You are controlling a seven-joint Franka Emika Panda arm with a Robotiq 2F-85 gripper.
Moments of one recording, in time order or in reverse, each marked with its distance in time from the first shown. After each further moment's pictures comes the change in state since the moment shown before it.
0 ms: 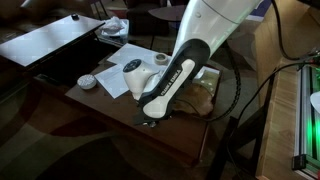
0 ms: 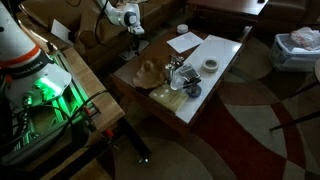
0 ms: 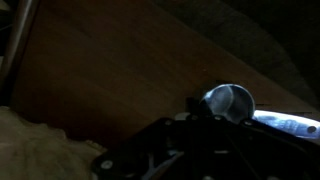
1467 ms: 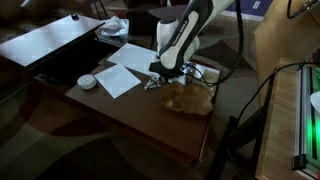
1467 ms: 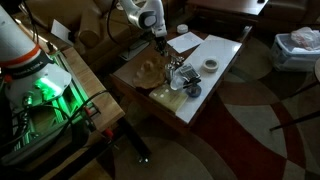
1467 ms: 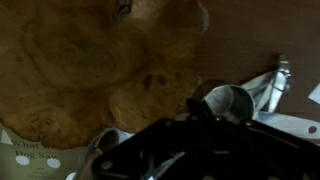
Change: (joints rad) arm -0.183 -0.150 -0.181 -0.245 0.184 0.290 -0.023
